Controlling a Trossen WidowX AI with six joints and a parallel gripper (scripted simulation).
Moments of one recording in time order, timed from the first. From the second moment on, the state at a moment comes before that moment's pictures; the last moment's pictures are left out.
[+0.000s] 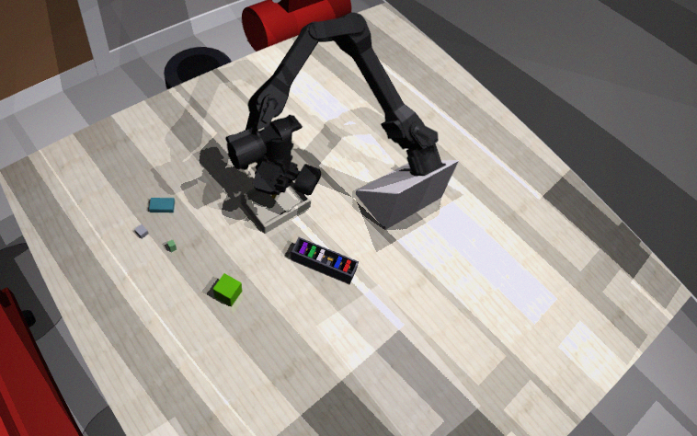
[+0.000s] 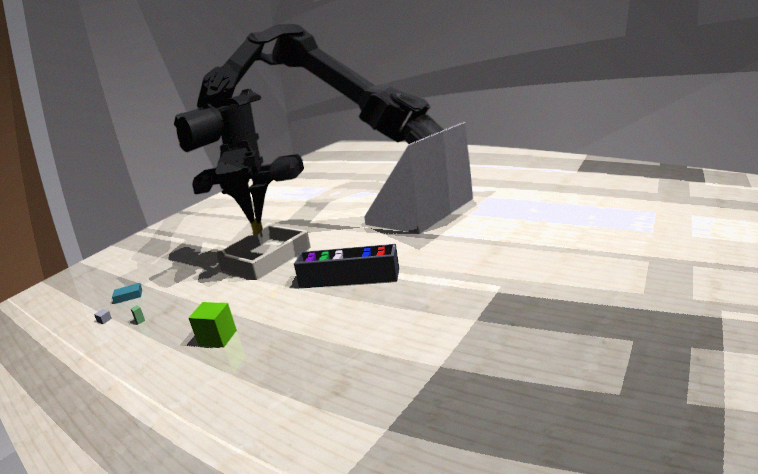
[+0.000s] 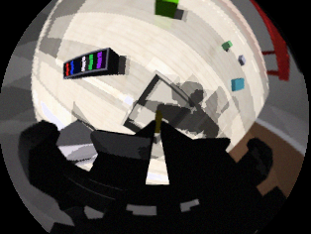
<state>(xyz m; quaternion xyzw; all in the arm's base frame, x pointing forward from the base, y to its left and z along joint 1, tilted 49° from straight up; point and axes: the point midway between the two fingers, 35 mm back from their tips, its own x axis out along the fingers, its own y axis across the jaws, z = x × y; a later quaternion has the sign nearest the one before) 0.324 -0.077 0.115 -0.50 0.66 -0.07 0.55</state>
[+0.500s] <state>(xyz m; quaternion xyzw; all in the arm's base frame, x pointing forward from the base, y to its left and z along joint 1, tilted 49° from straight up) 0.325 -0.084 0.110 -0.50 0.66 -0.07 0.55</state>
